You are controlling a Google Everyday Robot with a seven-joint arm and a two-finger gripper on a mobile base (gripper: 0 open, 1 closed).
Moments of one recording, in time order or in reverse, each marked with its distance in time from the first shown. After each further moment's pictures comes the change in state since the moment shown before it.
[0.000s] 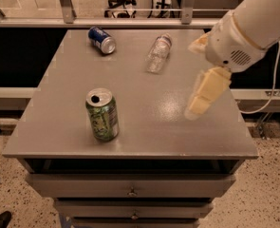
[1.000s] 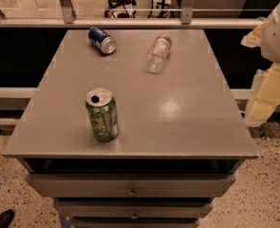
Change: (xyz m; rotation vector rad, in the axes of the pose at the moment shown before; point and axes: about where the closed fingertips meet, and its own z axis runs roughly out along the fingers) arm 0.072 0.014 -0.078 0.092 0.308 0.029
